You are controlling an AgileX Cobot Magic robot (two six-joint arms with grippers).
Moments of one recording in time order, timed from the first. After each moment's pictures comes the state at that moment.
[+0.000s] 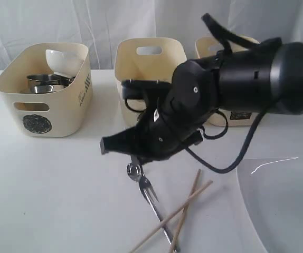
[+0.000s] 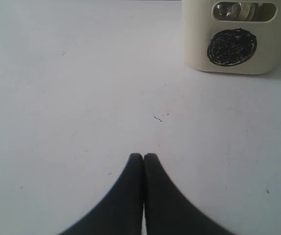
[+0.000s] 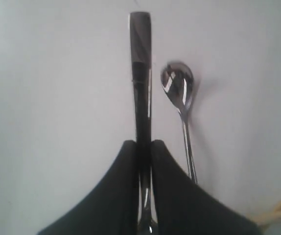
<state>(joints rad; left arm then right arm) 0.07 0.01 0.02 0.08 0.40 -0.08 0.60 1.71 -1.17 0.20 0.59 0.27</state>
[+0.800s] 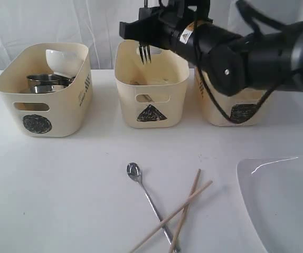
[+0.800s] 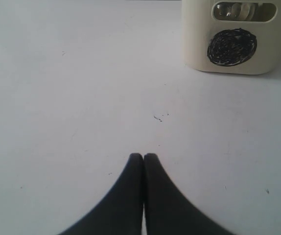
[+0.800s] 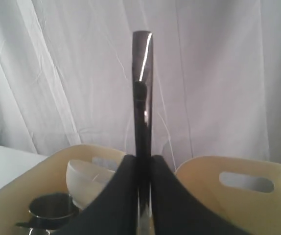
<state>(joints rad) 0.07 0.01 0.02 0.08 0.40 -0.08 0.41 1.77 -1.19 0.00 -0.51 0.15</state>
